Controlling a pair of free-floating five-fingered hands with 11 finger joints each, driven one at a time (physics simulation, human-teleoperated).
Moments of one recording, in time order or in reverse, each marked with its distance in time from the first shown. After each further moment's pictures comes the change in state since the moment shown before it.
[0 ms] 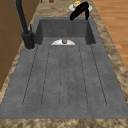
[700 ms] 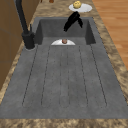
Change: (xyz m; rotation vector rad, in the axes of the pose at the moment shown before) left hand 0.000 0.000 0.000 0.002 0.001 -0.002; right hand 0.015 0.018 -0.093 0.217 0.000 -0.069
